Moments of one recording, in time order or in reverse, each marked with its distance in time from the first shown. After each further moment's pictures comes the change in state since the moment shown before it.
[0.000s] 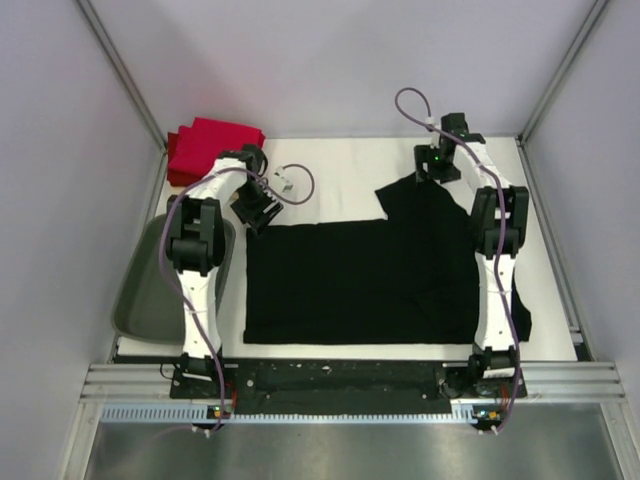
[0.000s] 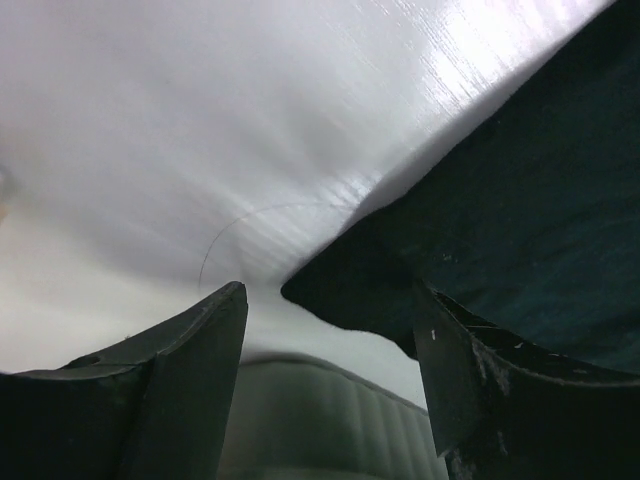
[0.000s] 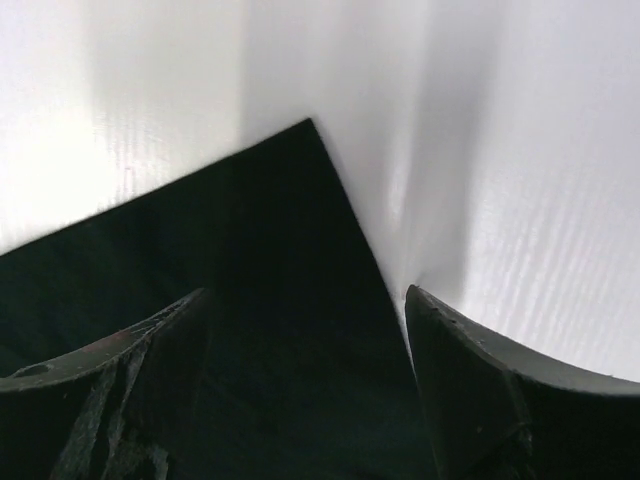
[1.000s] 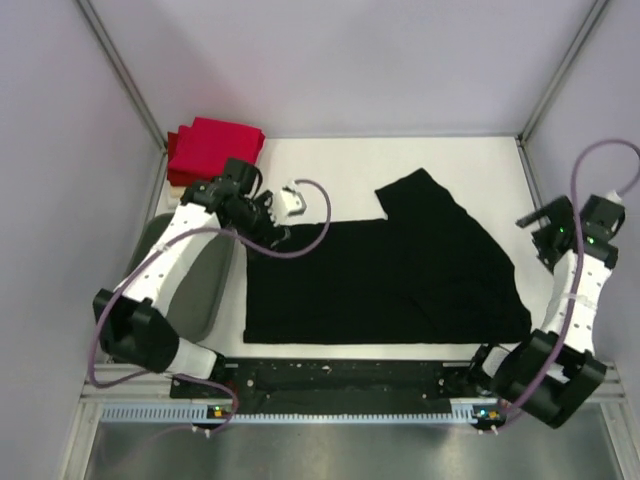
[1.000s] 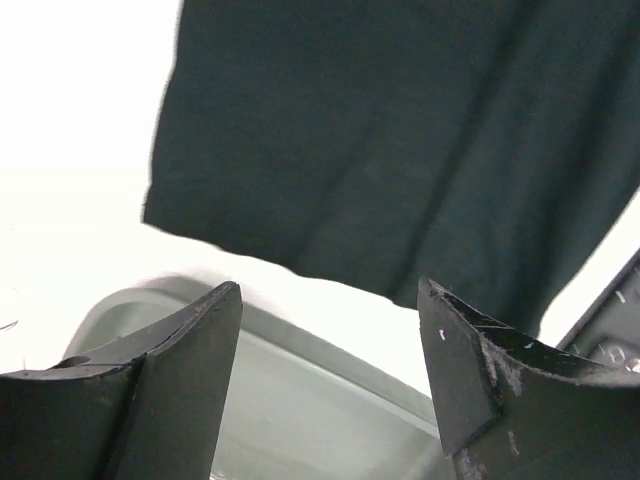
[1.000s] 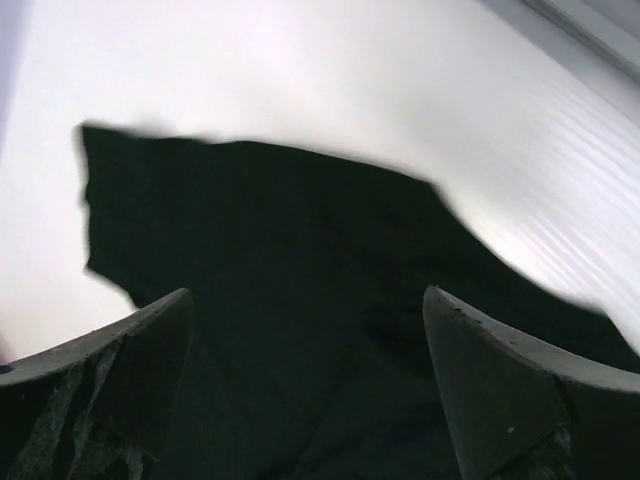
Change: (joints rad) left arm -0.234 -0.851 -0.575 -0.002 0.235 0.169; right arm -0.719 -1.348 -1.257 0.053 -0.044 0.644
